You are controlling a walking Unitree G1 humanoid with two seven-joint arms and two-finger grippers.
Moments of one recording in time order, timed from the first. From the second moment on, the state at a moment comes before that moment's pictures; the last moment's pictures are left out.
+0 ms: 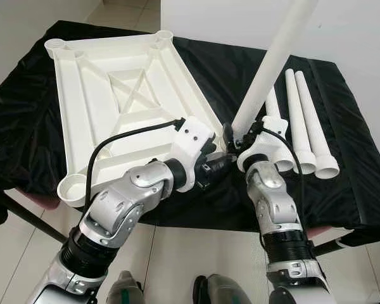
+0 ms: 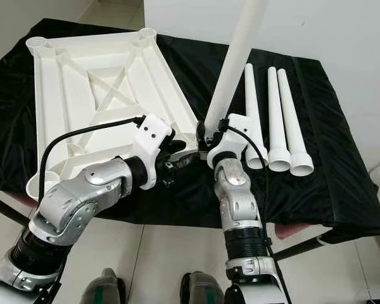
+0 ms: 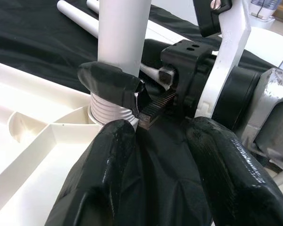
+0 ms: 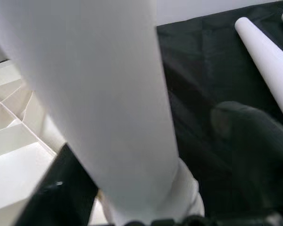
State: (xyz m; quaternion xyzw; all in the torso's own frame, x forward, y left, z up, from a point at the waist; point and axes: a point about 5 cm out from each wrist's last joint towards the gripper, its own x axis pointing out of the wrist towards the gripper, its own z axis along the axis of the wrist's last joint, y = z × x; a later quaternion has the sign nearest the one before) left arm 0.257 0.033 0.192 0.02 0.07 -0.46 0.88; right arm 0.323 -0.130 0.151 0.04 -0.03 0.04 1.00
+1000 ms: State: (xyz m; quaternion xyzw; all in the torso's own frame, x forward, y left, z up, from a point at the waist) left arm 0.266 0.044 0.185 0.07 0.08 -0.43 0.89; right arm 0.359 -0.146 0.149 -0.02 0.00 0.28 0.96
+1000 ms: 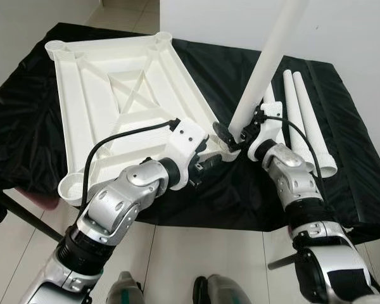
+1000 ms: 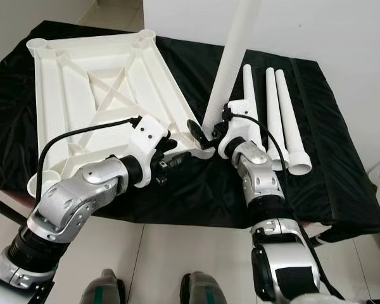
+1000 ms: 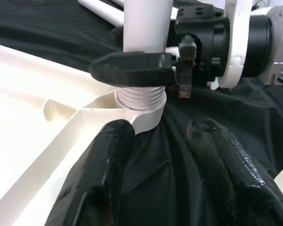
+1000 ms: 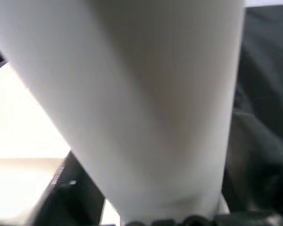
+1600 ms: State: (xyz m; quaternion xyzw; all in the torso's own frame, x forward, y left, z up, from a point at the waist) left arm 0.266 0.044 0.185 0.07 0.07 -0.43 0.90; right arm 0.359 -0.155 0.146 -0.01 0.00 0.28 0.96
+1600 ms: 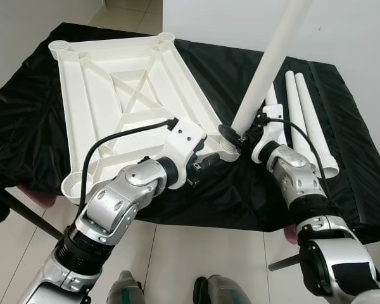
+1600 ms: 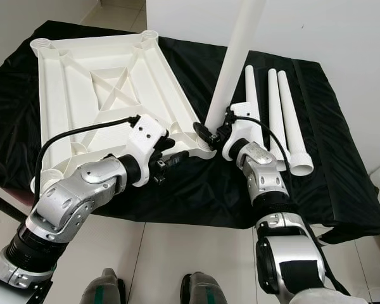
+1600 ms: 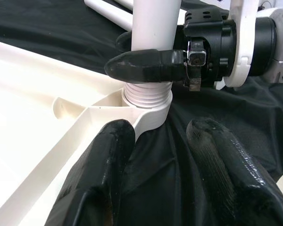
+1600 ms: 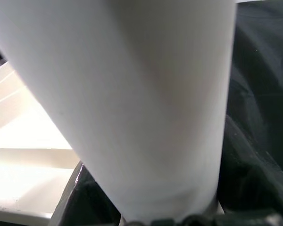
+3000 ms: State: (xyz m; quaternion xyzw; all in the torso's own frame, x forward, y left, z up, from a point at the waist) left arm 0.263 0.038 0.185 0.06 0.07 -0.44 0.89; right arm 0.330 -0.124 0.145 0.07 -0.01 0.02 1.00
